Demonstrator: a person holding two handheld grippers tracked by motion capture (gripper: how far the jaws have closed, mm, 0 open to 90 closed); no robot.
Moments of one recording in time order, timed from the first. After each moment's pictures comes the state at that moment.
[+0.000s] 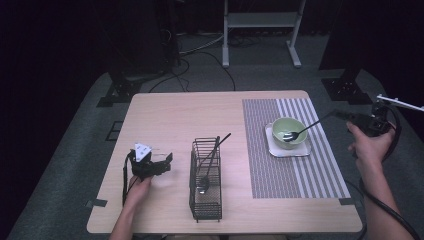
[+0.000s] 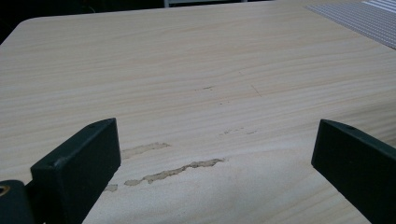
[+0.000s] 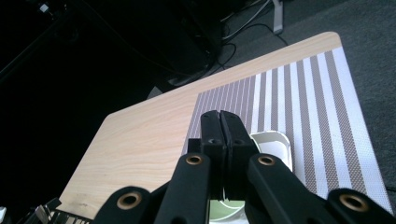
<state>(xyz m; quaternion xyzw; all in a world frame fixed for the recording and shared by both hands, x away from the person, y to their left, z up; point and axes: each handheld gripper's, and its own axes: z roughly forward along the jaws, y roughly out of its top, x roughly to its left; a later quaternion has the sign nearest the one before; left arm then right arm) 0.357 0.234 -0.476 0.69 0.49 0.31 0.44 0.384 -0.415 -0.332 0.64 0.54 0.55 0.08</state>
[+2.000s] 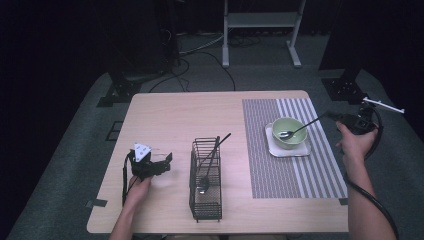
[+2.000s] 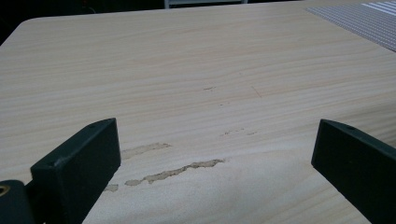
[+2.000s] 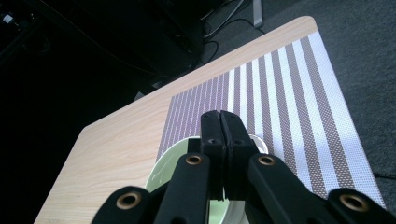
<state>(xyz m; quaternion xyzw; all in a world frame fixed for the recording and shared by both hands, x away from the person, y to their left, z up) 0.357 0.234 -0.476 0.68 0.49 0.31 0.44 0.421 -0.416 -0.376 0.67 0.51 0.53 0.07</state>
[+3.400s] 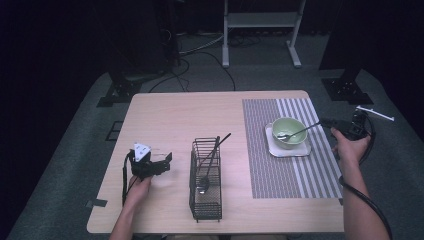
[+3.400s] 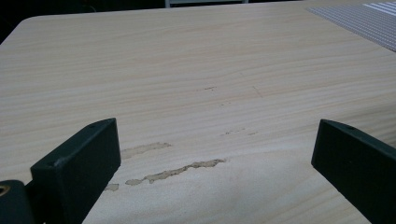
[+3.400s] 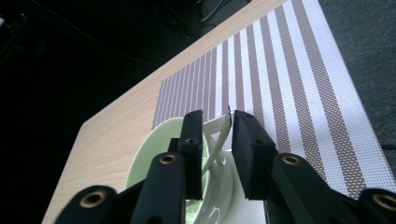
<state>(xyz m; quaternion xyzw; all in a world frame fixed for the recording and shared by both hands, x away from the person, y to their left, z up) 0.358 0.234 -0.477 0.68 0.49 0.31 0.44 0.428 -0.419 -0.412 0.70 0.50 0.52 0.03</state>
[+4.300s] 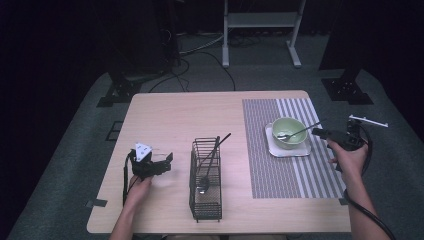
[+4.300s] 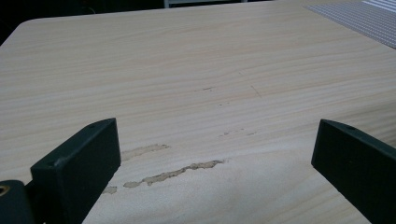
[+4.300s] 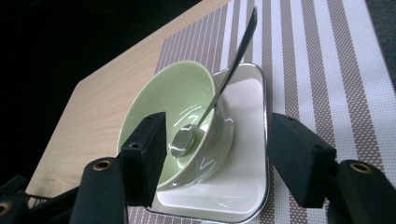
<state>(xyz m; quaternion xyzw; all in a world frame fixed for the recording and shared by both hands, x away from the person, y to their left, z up) 0.358 0.233 -0.476 0.69 0.49 0.31 0.44 0.406 -0.406 -0.426 0.67 0.56 0.50 0.02</state>
